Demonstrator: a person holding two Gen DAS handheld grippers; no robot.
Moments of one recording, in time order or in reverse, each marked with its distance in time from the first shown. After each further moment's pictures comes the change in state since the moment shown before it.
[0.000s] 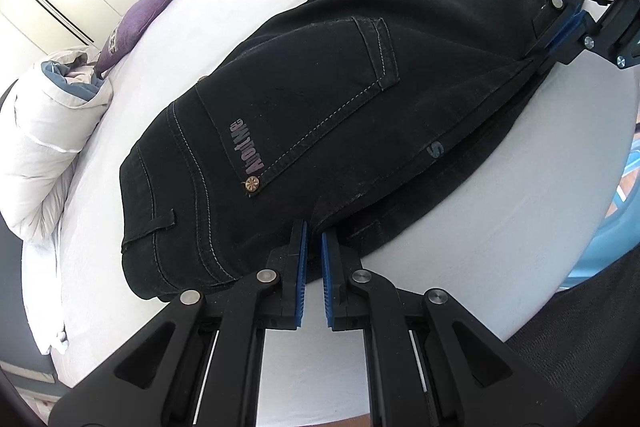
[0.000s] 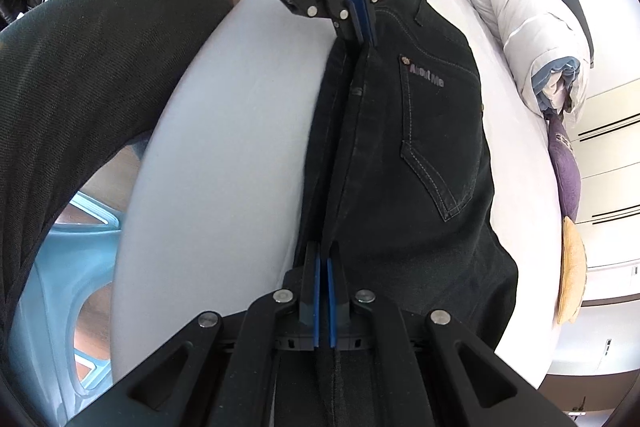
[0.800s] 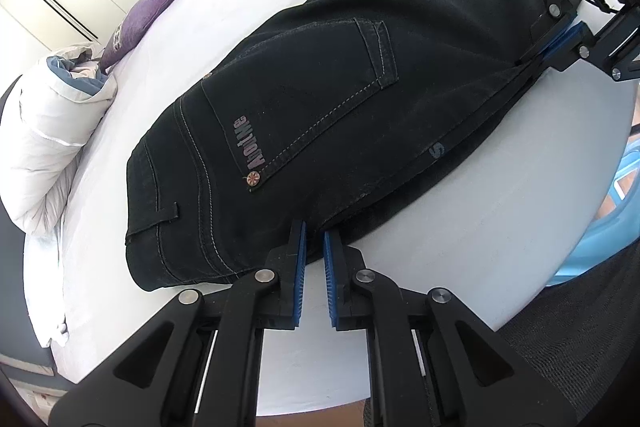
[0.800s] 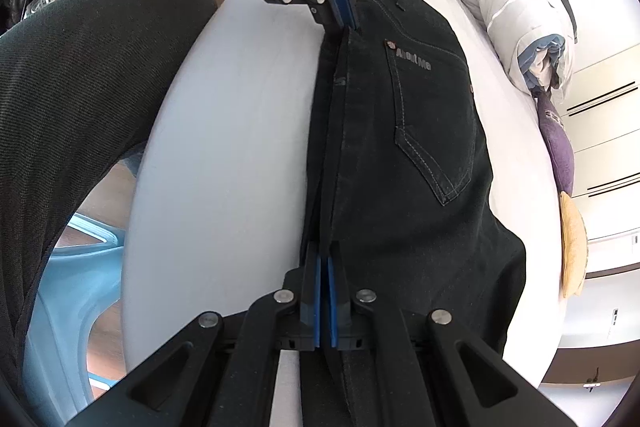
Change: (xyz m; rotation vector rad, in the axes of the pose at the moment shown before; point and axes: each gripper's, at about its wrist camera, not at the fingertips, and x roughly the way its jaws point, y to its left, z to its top) left arm -0.001 0.005 0.008 -0.012 0.011 0.020; right arm 0.006 0.006 0.004 0.083 0.018 -0.040
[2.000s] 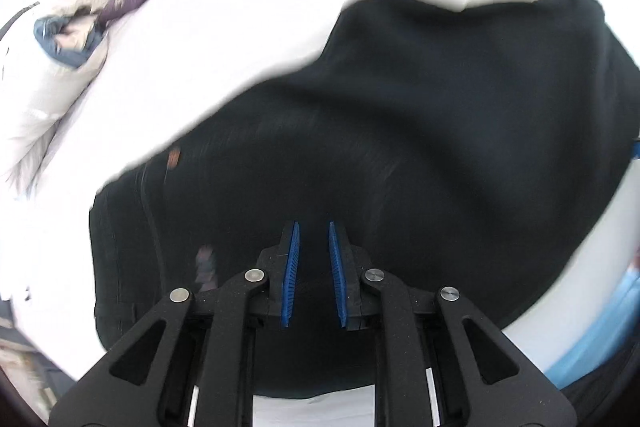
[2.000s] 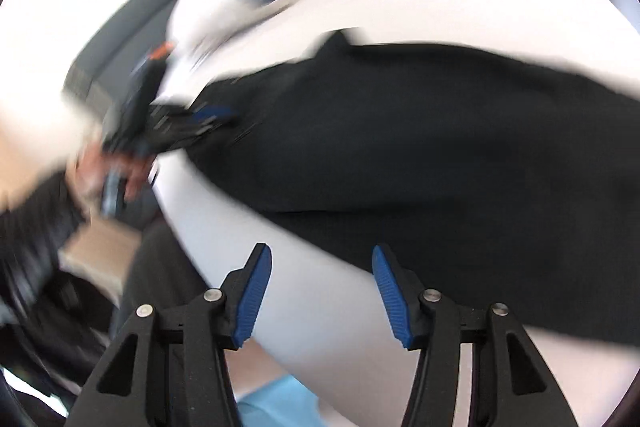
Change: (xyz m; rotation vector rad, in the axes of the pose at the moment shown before) left arm 0.027 0.015 0.143 -0.248 0.045 -0.095; right arm -0.057 -0.055 -0.248 1.465 -0.298 0.351
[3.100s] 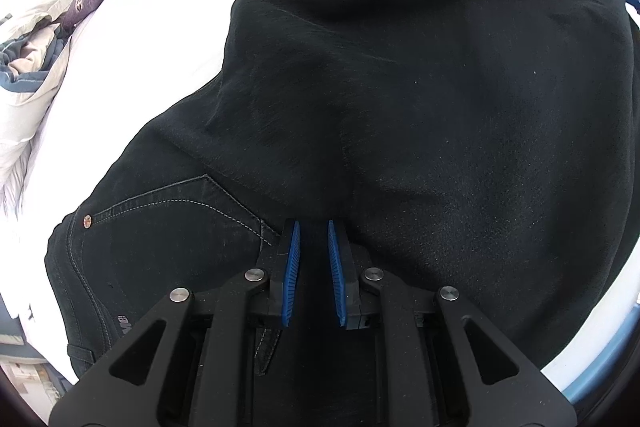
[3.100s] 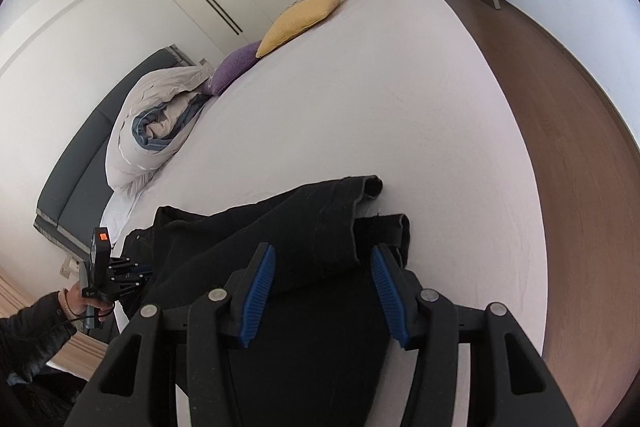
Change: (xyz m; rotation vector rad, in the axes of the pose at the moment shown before) left arm 0.050 -0.061 0.057 0.062 0.163 0.006; right arm -0.118 -0.225 0.053 0.159 -0.288 -0.088
